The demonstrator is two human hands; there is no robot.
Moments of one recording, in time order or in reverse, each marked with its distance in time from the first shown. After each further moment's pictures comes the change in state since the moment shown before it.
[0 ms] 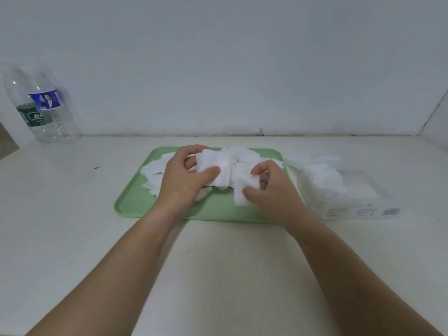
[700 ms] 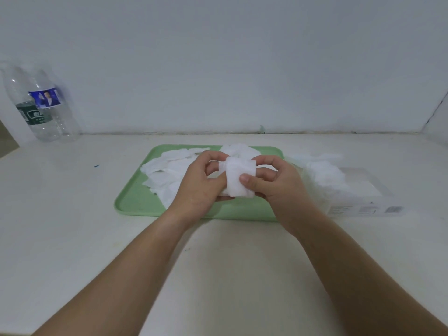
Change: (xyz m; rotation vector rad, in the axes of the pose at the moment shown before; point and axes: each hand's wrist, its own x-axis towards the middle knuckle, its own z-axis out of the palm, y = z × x) left_hand -0.018 0.005 0.022 -0.055 -0.198 -0.034; right_hand -0.003 -0.003 -0.002 0.581 -0.029 0.033
